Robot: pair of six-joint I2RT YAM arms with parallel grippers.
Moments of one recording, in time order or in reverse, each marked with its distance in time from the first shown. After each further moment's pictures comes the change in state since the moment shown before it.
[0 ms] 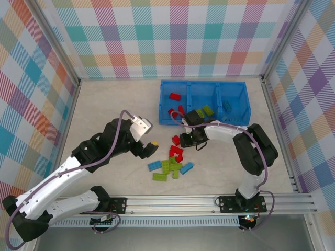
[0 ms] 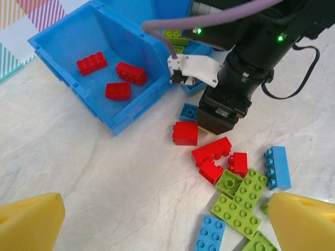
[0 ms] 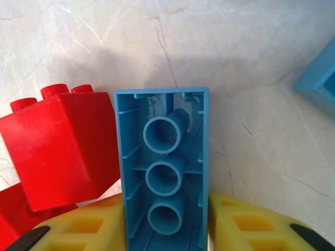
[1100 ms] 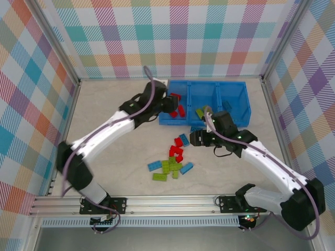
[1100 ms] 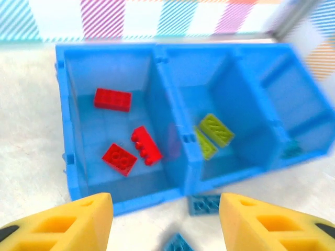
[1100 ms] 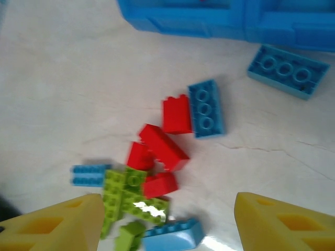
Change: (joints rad) left arm 0.069 0.610 0.467 0.193 -0.094 -0.493; right arm -0.055 -0.642 -0.180 -0.126 -0.085 0.124
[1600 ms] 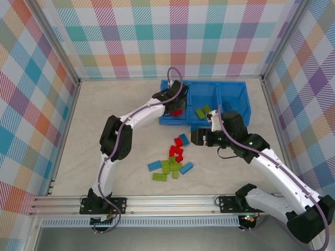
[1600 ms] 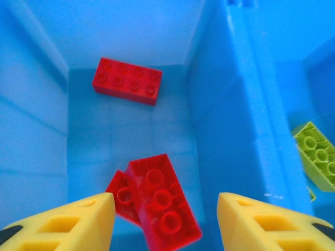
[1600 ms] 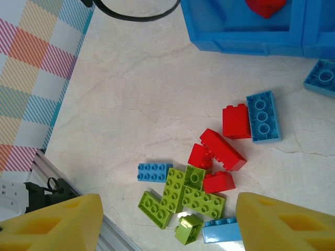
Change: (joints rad) left arm 0.058 0.685 0.468 -0.068 -0.111 -0.085; right arm 0.000 -0.179 0.037 -0.015 -0.147 0.118
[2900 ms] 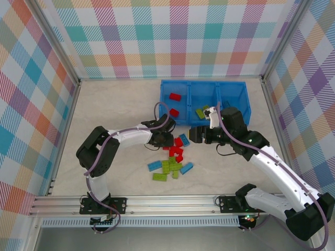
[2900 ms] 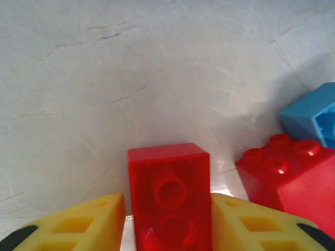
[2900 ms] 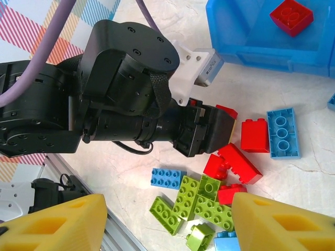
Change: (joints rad) left arm -0.068 -0.355 -0.777 0.079 0.218 -0.207; right arm 0.000 0.034 0.048 0.024 -0.054 -0.030
